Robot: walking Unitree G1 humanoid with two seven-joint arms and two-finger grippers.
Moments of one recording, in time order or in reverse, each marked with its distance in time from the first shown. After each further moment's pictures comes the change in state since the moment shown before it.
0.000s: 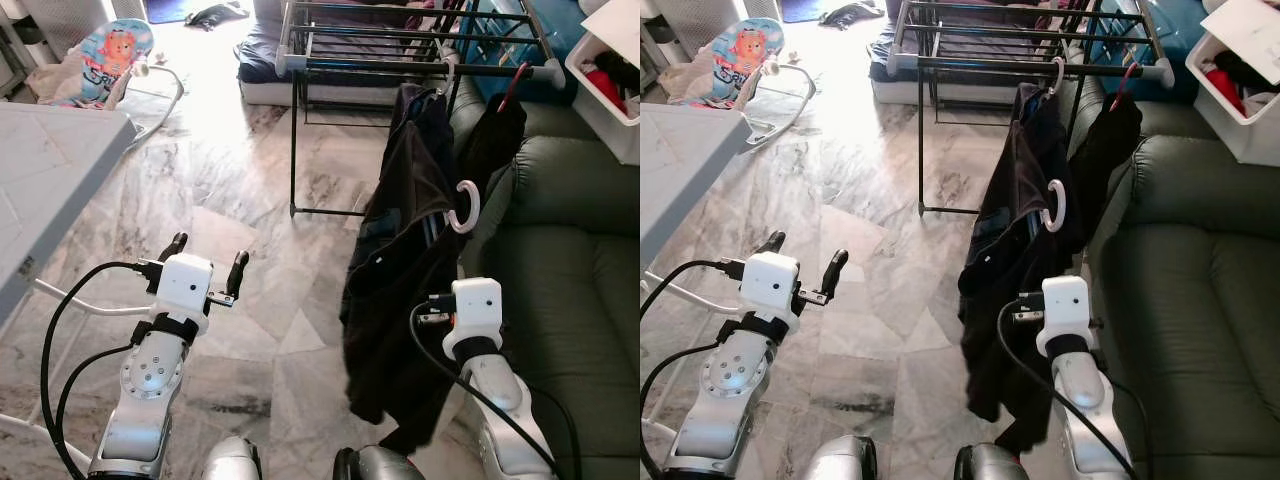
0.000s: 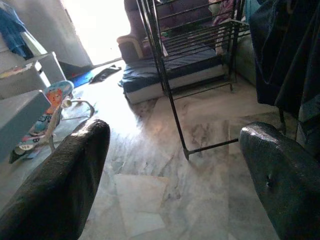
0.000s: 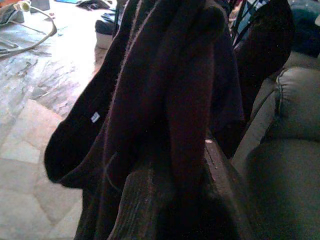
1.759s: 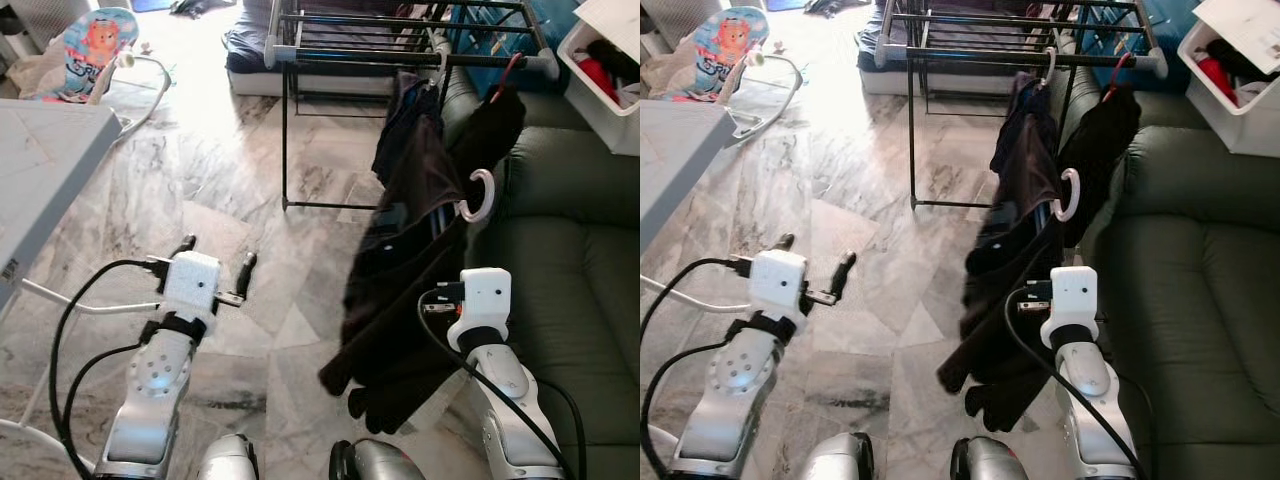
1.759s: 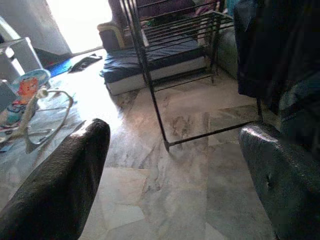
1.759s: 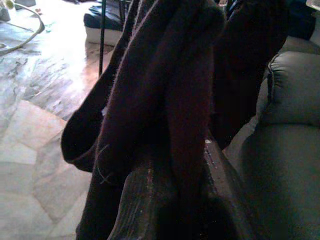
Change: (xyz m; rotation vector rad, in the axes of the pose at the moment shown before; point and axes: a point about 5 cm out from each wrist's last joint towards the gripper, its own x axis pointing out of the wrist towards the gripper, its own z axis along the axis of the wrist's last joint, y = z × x) left arm 0.001 -0.011 0.007 -0.036 0.027 -0.043; right arm 0.007 -0.005 0.011 0.039 0.012 -0.003
